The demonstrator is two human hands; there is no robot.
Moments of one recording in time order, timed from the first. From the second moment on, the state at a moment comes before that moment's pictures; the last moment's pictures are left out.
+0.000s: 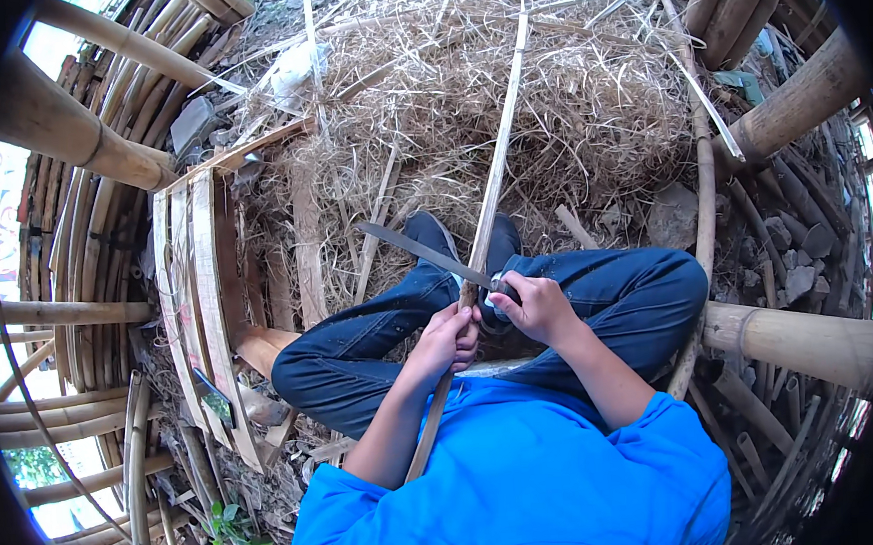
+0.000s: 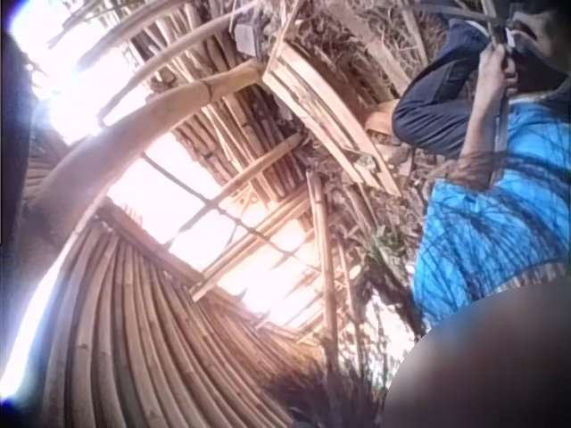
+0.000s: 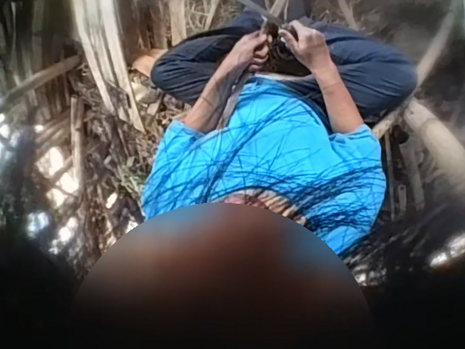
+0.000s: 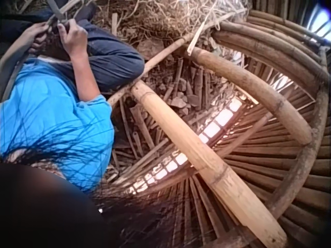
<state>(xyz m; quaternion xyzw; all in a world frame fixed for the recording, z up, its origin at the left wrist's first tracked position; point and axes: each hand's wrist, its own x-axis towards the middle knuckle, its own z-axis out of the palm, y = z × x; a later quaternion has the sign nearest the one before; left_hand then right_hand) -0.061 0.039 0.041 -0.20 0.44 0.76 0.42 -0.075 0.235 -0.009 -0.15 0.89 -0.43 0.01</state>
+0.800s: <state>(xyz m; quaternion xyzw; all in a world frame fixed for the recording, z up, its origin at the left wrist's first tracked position) -0.061 0.037 0.029 -0.16 0.59 0.70 0.38 -0.083 0.226 -0.014 -0.16 0.93 -0.33 -0.01</state>
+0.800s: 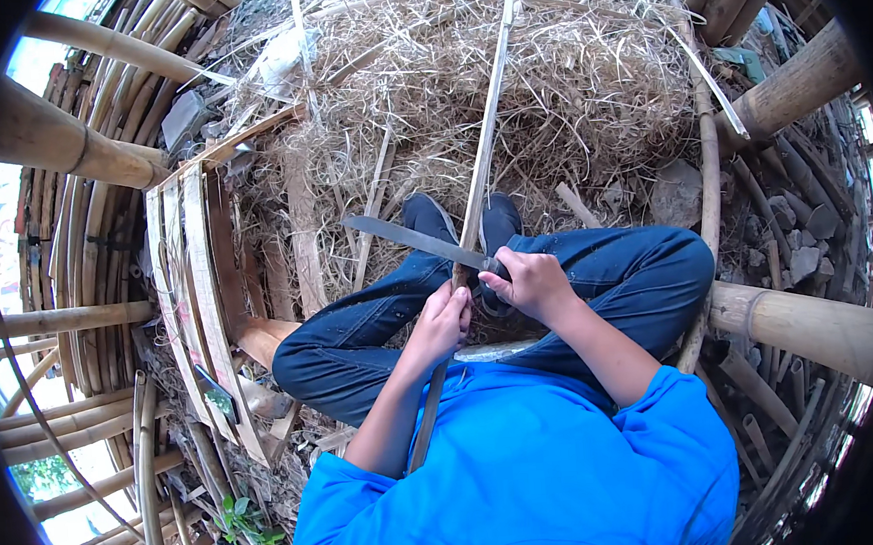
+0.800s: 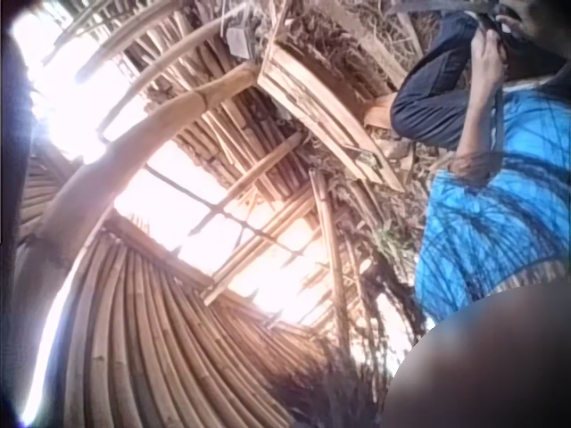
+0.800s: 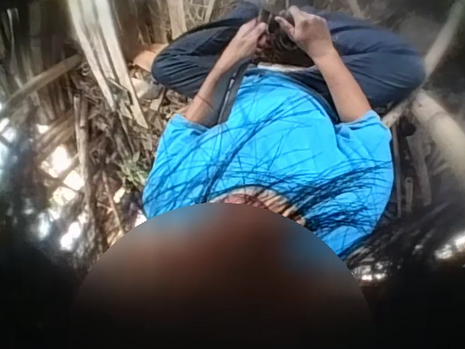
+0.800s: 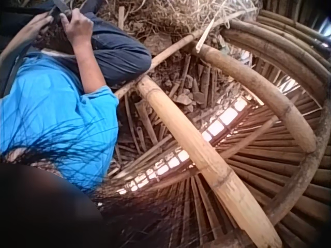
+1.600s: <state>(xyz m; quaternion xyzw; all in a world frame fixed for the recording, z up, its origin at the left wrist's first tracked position) -0.068 0.017 0.029 -0.15 0.59 0.69 0.40 -0.095 0.239 -0.010 -0.04 0.79 -0.60 0.09</state>
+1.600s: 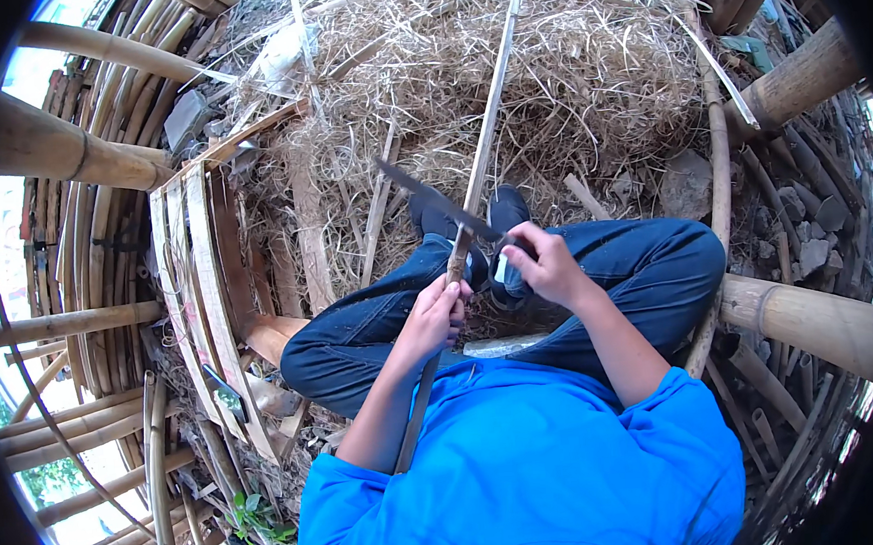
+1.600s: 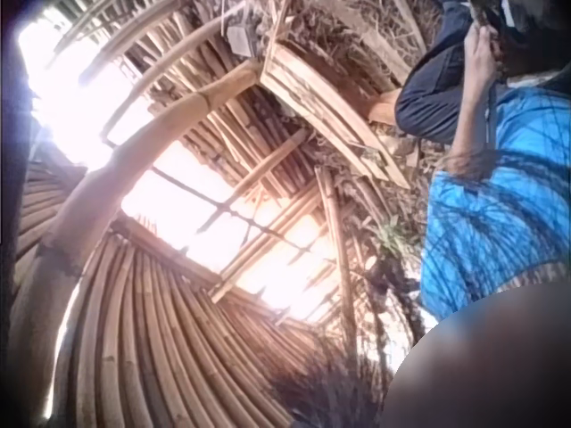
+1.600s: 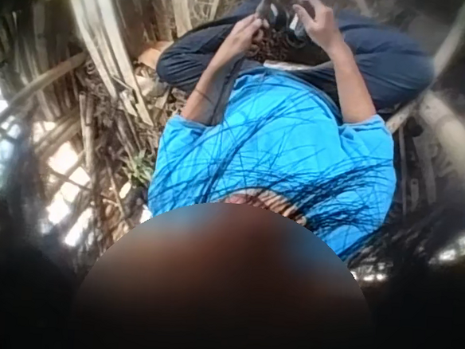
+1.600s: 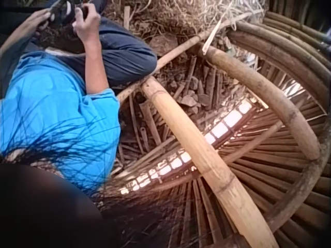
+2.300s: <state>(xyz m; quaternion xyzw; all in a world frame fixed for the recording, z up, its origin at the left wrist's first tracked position) -0.082 0.014 0.041 0.09 0.91 0.38 0.15 -0.130 0.258 0.027 -0.17 0.88 -0.44 0.05</state>
